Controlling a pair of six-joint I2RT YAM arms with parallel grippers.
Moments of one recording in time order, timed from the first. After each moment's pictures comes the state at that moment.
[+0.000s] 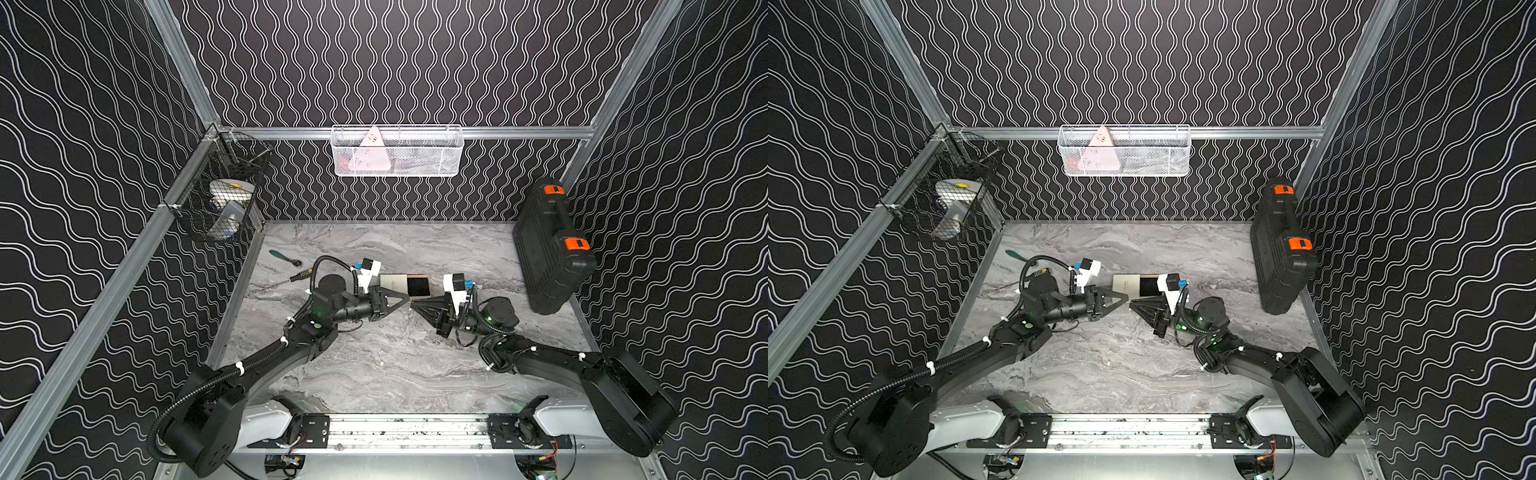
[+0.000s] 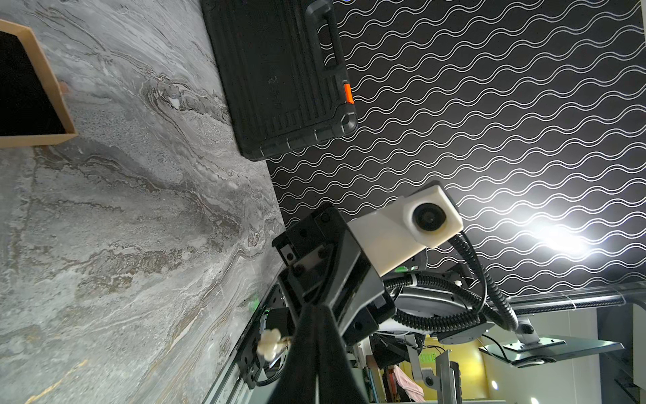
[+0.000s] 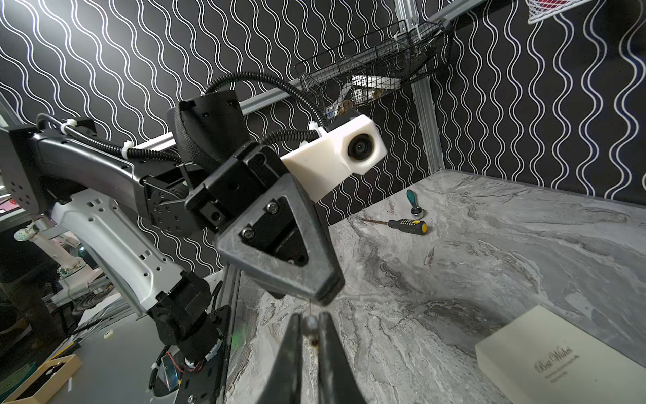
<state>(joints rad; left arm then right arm) -0.48 1.22 0.63 0.50 0.76 -1.20 0.61 1.33 0.43 1.06 -0.67 0.44</state>
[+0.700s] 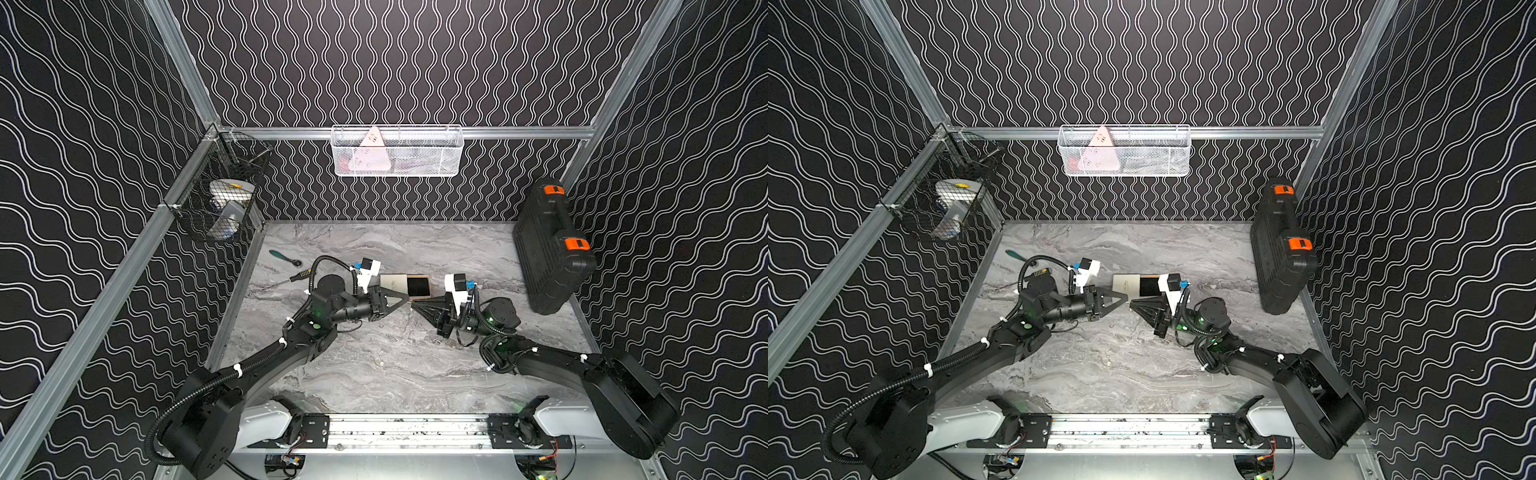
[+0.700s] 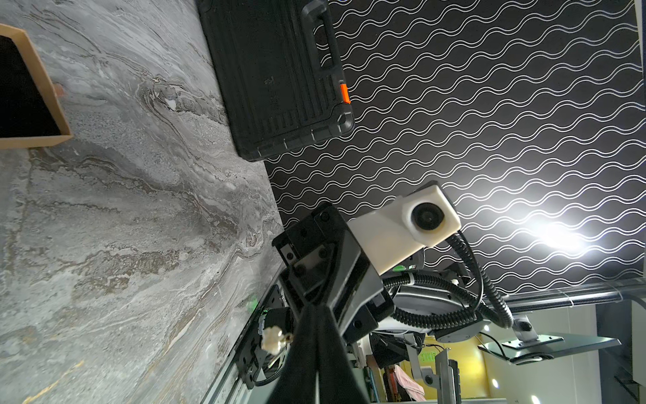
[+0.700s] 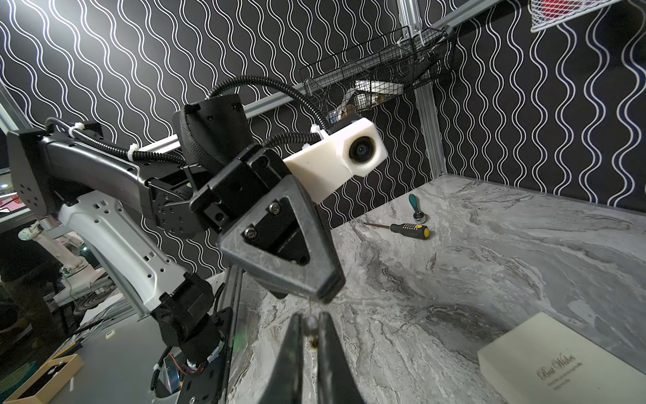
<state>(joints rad) -0.48 1.21 0.63 0.50 0.76 -1.20 0.61 1.32 0.43 1.07 -0.67 0.45</state>
